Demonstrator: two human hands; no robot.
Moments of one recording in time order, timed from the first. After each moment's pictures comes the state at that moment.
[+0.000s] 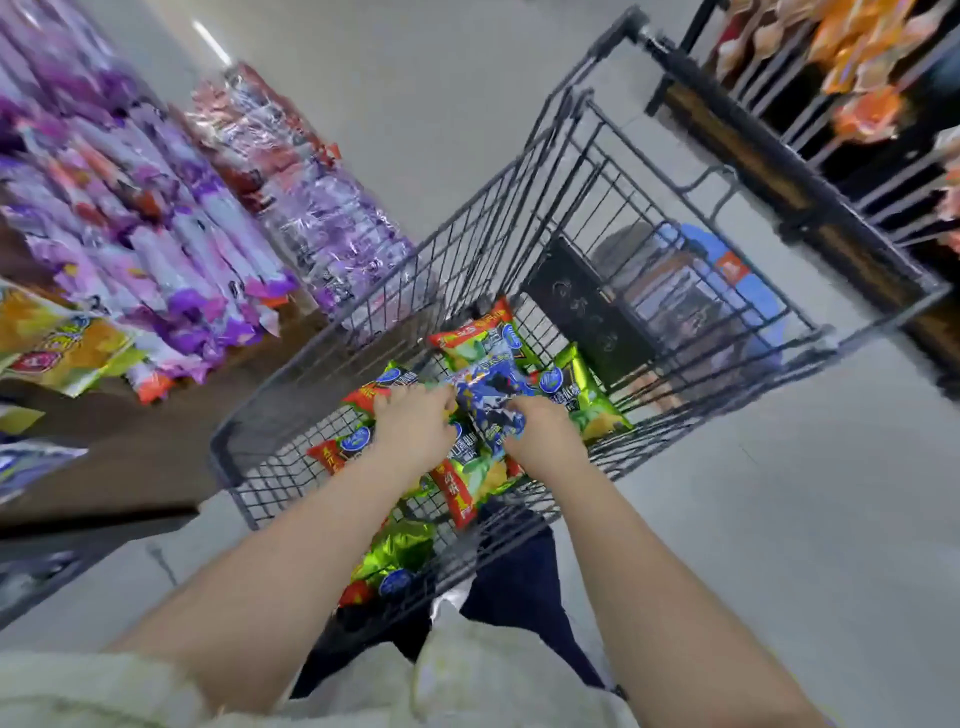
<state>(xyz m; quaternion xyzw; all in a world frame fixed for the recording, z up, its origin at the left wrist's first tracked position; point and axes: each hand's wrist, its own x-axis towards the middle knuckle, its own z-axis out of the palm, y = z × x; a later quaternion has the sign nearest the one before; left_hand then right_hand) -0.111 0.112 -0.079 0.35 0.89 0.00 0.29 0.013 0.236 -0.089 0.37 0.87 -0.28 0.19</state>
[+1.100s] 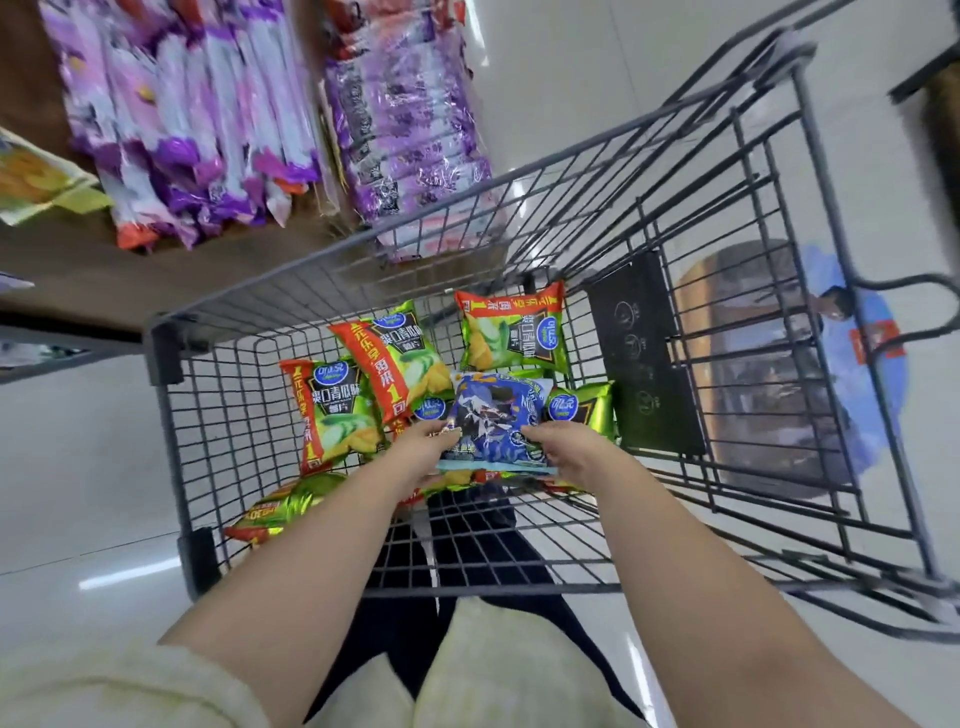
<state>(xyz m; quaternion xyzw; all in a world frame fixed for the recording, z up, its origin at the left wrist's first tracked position) -0.064 0.179 -0.210 -0.33 0.68 0.40 0.51 -0.012 0.389 -0.224 0.48 0.53 -0.56 0.42</state>
